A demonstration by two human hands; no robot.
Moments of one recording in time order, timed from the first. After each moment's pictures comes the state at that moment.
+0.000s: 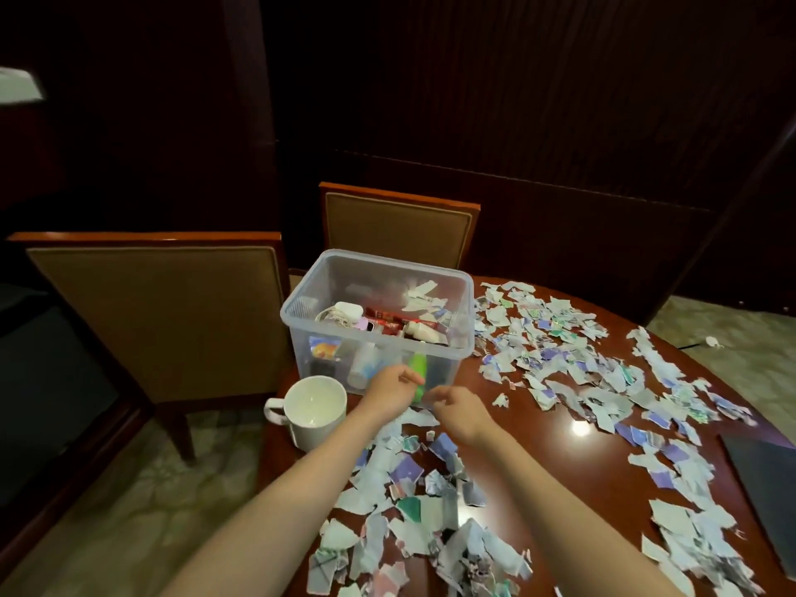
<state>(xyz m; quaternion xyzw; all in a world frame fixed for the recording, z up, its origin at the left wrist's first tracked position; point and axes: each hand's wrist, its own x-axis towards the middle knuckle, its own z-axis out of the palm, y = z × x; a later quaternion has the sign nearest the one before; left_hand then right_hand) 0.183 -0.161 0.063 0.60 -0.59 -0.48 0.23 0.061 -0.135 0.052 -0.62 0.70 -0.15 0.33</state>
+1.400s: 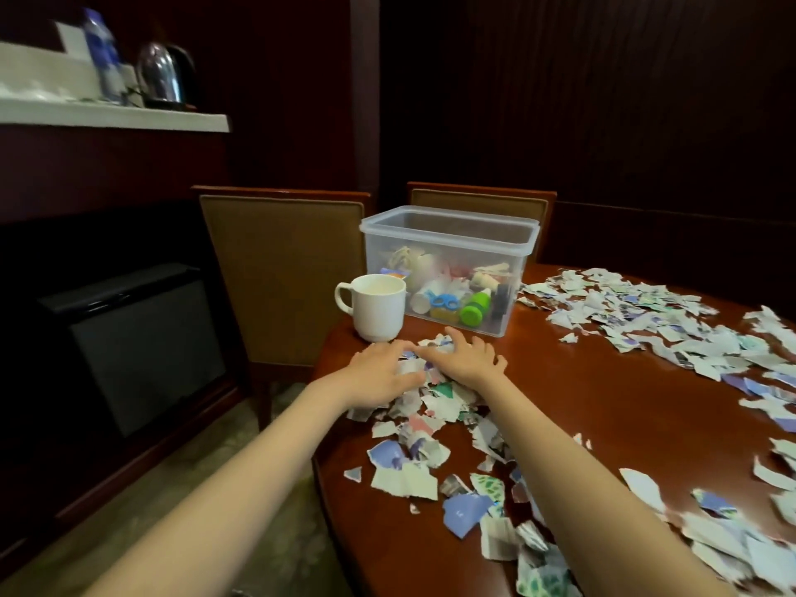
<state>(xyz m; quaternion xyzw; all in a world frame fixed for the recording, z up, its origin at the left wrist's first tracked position) 0.245 -0.024 -0.034 0.62 -0.75 -0.20 0.13 0.097 -0.093 -0.059 -0.71 0.67 -0.12 0.21</state>
